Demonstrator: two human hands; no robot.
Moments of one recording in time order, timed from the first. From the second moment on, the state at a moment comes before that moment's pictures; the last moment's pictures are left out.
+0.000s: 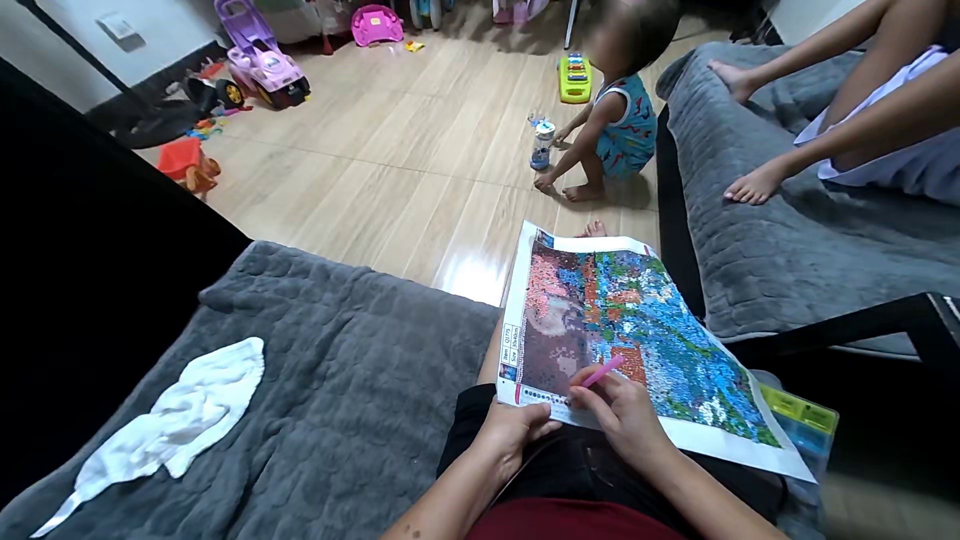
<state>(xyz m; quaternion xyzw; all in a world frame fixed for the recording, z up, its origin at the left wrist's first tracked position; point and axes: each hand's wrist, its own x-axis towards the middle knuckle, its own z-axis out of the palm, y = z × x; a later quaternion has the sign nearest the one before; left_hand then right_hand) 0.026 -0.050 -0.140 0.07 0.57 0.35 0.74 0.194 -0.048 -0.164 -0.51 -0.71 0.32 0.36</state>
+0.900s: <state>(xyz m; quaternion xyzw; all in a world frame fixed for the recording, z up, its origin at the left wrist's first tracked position) 0.011 -0.051 -0.142 0.05 0.53 0.46 0.71 0.152 0.026 -0.129 -0.57 -0.44 0.51 0.47</state>
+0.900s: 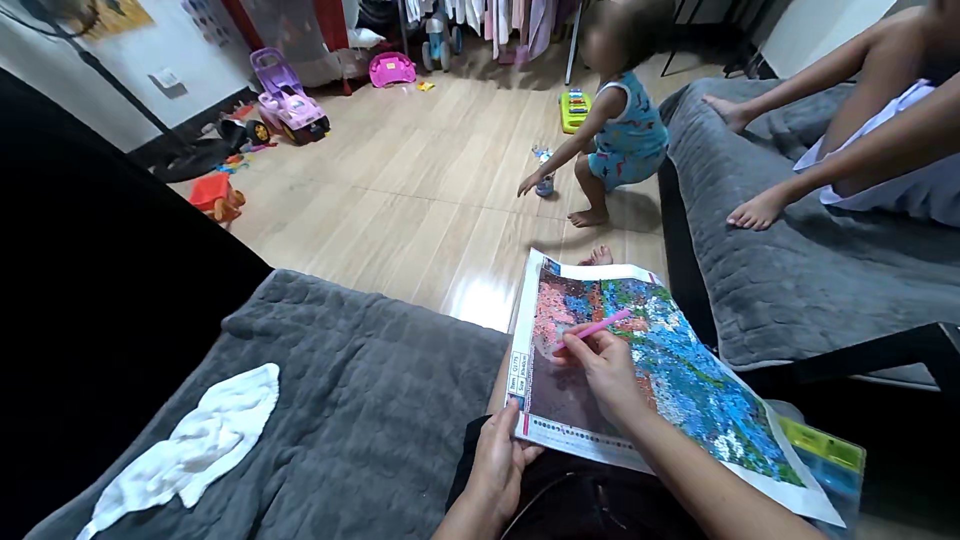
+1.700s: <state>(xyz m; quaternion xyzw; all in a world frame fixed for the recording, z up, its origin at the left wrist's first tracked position) 0.008 -0.052 -0.146 0.04 0.53 0.47 0.71 0.132 0.044 -0.154 -0.59 -0.42 0.50 0.48</state>
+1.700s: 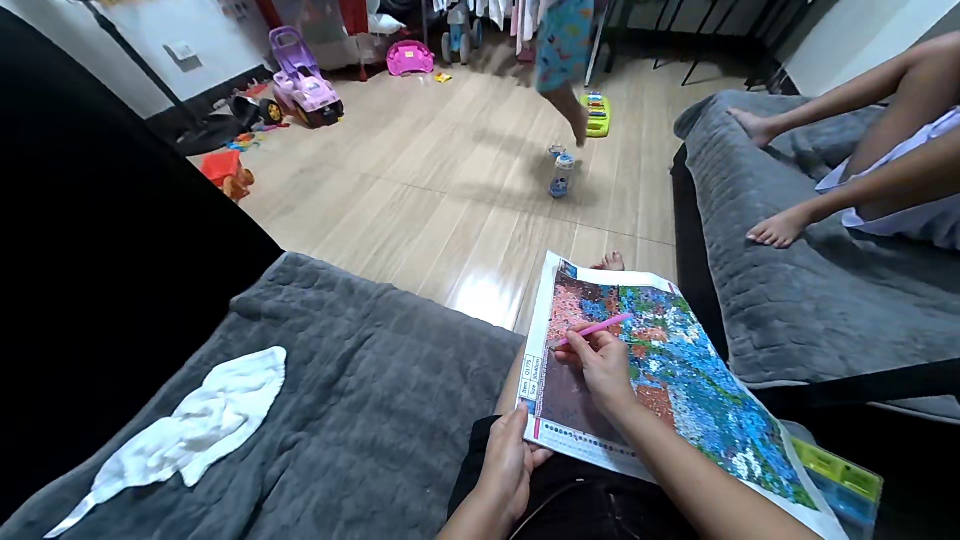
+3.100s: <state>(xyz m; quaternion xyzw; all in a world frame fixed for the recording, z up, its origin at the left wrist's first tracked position) 0.011 -0.050 -0.146 0.04 0.55 0.46 0.70 0.188 0.008 -0.113 -0.58 -0.17 0.58 0.55</state>
